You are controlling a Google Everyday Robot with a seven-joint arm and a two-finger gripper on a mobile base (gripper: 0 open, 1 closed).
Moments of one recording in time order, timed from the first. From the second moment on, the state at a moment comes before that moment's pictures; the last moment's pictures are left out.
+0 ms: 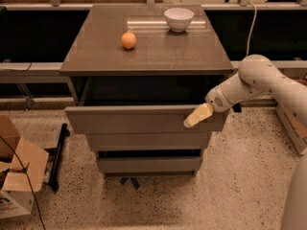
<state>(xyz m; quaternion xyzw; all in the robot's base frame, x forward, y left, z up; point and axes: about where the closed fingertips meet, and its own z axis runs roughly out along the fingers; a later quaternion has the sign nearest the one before) 0.655 -0.178 0.660 -0.40 0.86 0.23 0.21</state>
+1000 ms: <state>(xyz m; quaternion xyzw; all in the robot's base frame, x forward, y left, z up) 0.624 -0.180 0.649 -0.41 0.87 0.23 0.16</state>
